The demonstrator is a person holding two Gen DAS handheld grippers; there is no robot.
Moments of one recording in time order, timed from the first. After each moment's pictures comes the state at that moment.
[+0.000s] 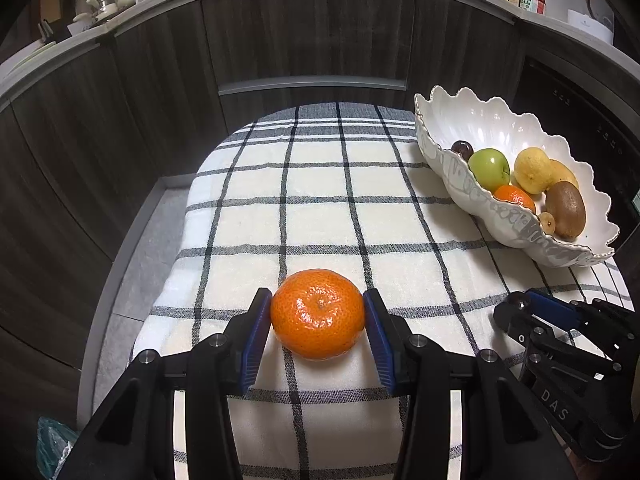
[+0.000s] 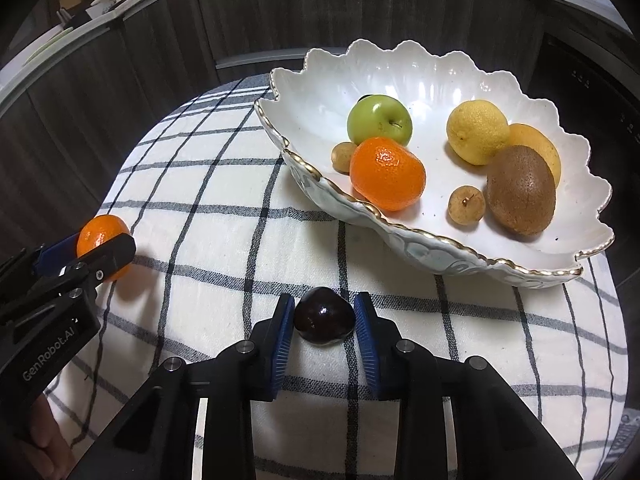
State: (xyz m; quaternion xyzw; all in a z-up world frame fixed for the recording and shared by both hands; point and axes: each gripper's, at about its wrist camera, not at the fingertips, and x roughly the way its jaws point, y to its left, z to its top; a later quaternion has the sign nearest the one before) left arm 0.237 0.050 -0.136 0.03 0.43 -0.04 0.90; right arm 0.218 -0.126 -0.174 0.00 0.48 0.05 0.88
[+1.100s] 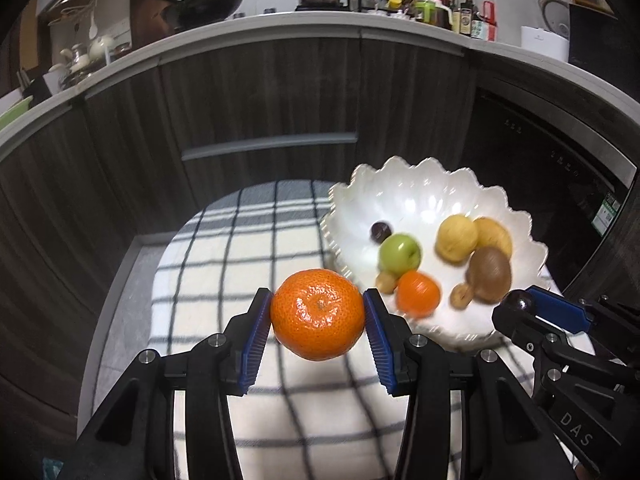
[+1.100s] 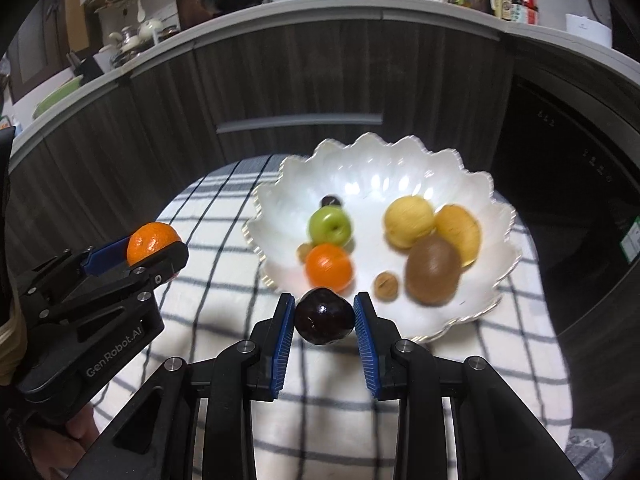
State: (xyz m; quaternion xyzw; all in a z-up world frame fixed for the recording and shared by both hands) left arm 0.244 -0.018 -0.054 0.05 0.36 -0.10 0.93; right arm 0.198 -0.176 -0.076 0.02 0.40 0.04 0.92
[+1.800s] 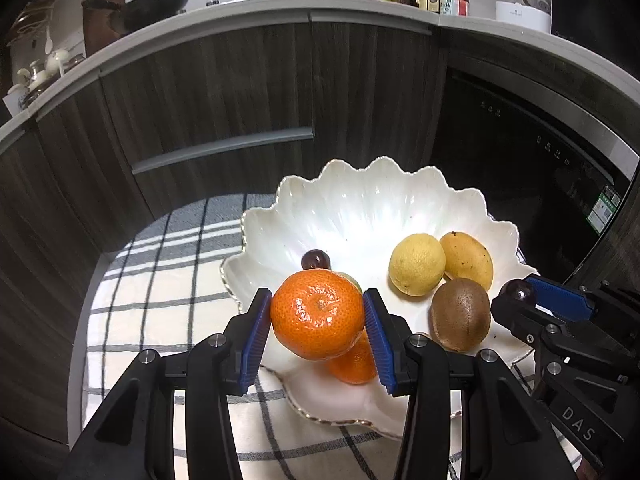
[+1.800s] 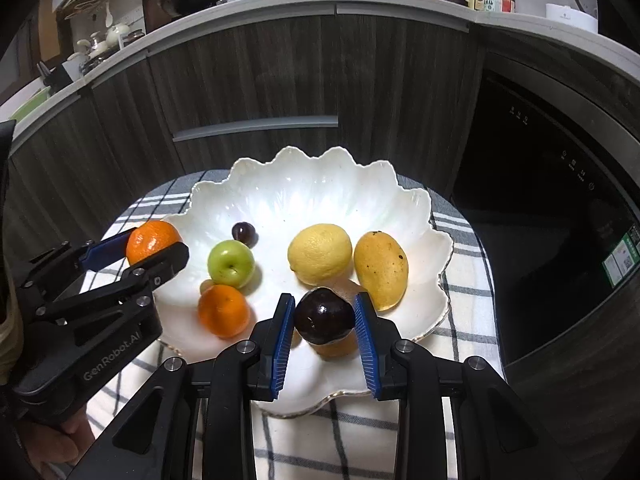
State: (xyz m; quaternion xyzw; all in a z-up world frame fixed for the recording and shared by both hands) left arm 0.302 -0.097 -0.073 0.07 0.38 -0.15 0.91; right arm 0.254 -0.250 -0.083 0.01 0.41 0.00 0.91
